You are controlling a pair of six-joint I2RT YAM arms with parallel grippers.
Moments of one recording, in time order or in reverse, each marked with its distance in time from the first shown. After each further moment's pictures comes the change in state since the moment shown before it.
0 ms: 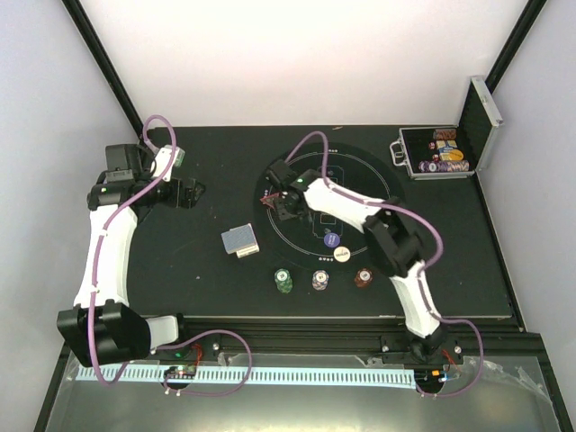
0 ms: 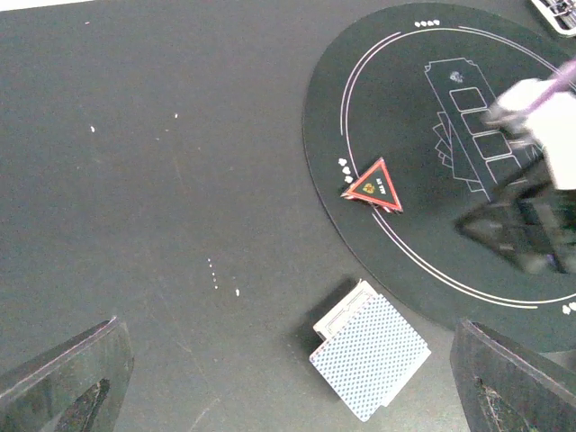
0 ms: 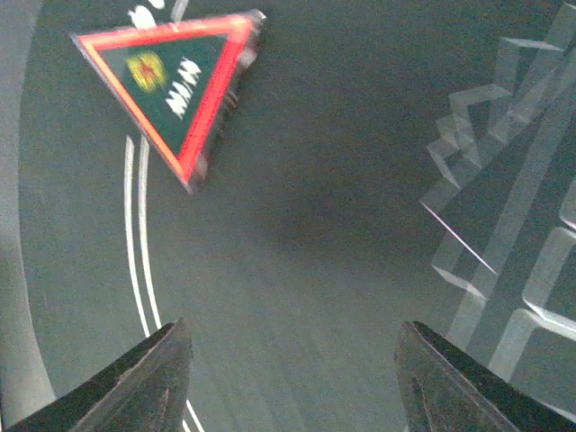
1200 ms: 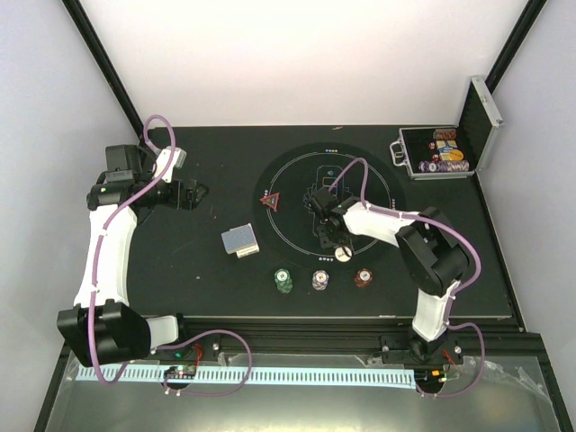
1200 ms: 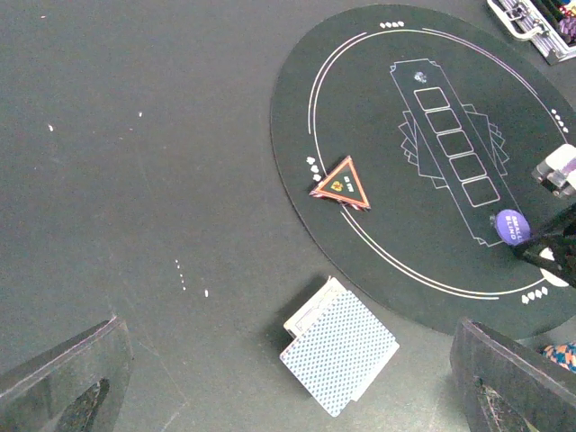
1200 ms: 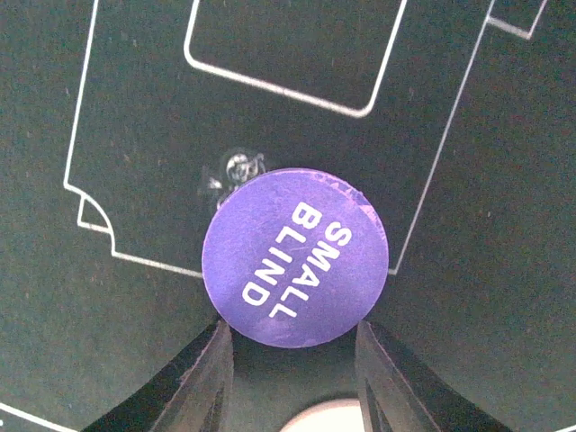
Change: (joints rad) left arm 0.005 0.006 0.000 -0.026 0.071 0.001; right arm -0.098 -0.415 -0.720 0.144 0.010 0.016
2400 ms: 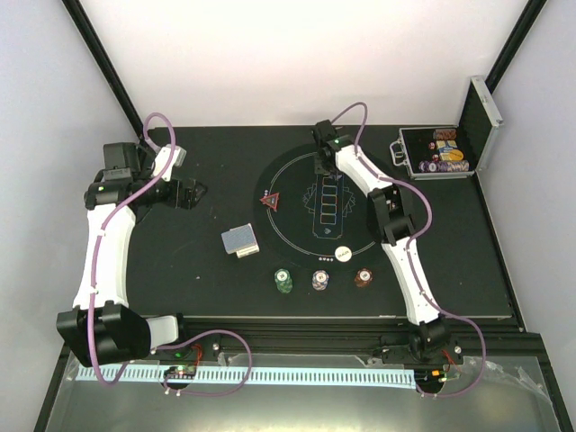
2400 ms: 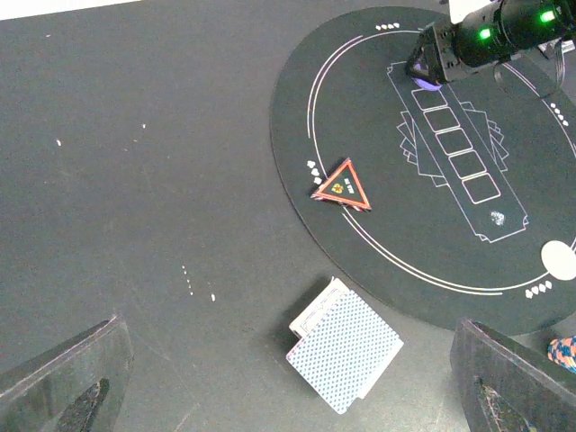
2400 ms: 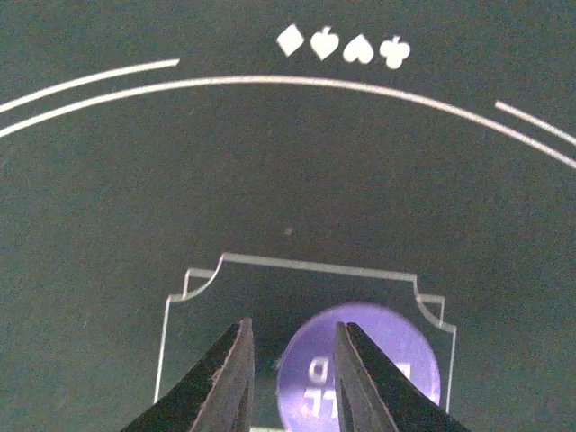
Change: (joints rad) left arm 0.000 0.000 0.032 -0.027 -0.001 0.039; right arm -0.251 0.739 1.179 -0.191 0.061 -0.126
